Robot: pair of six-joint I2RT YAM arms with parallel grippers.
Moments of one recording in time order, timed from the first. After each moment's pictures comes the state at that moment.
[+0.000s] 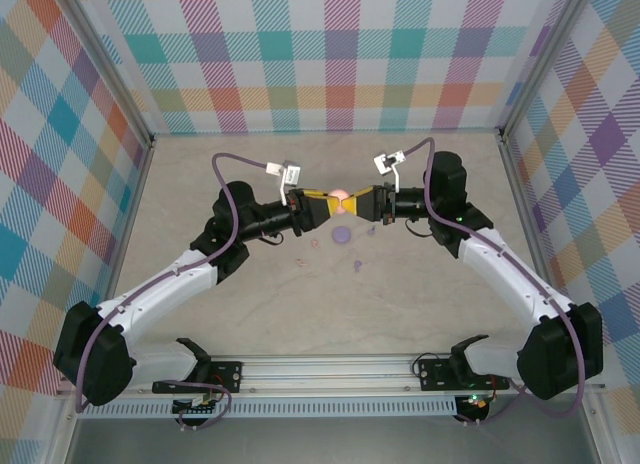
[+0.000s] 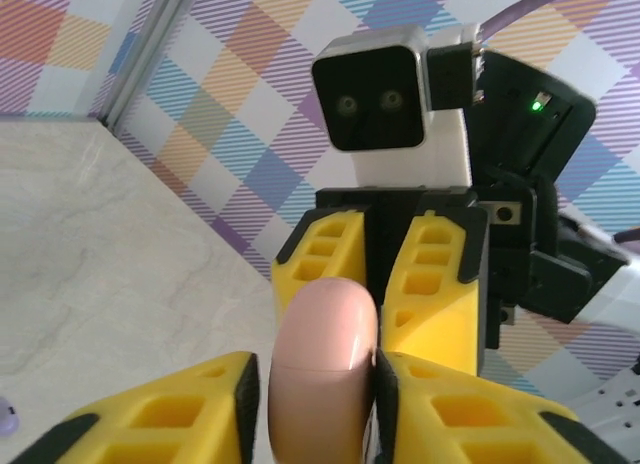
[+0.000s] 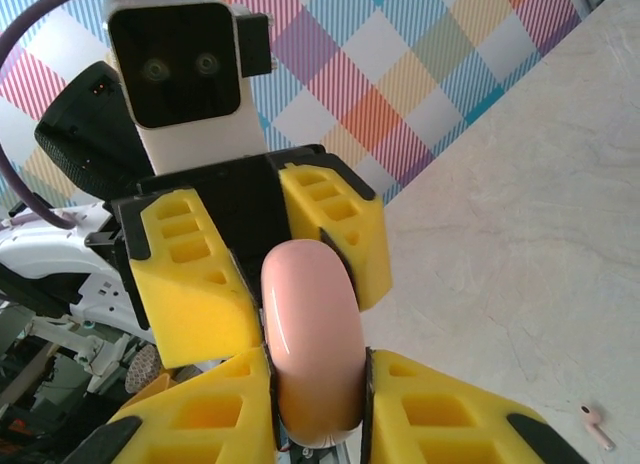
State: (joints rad) left arm -0.62 1.23 0.88 0.36 0.59 -0.64; right arm 0.40 1.25 1.01 0.01 -1.06 0.52
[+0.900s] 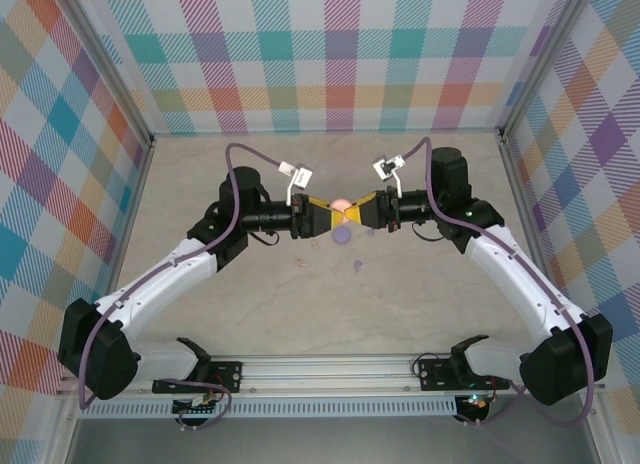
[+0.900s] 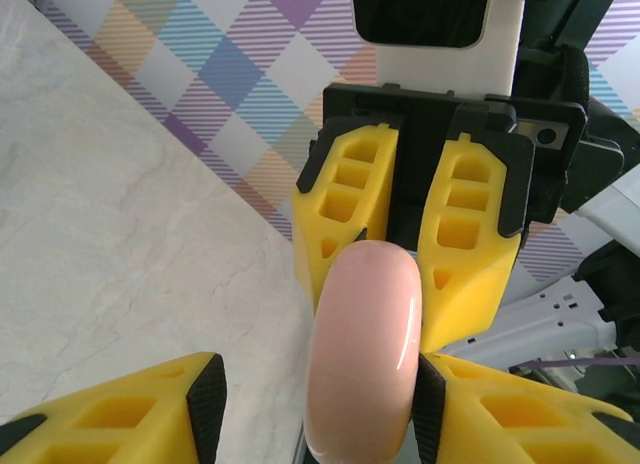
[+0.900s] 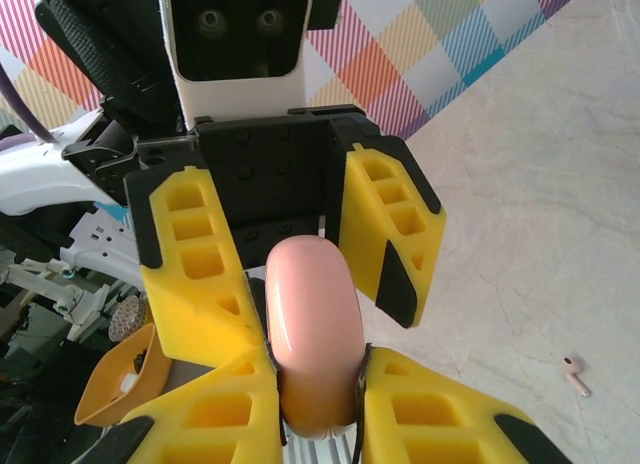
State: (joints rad) left arm -0.59 1.27 1.01 0.07 0.82 -0.57; right arm 0.41 1.22 1.12 -0.34 -1.07 0.28
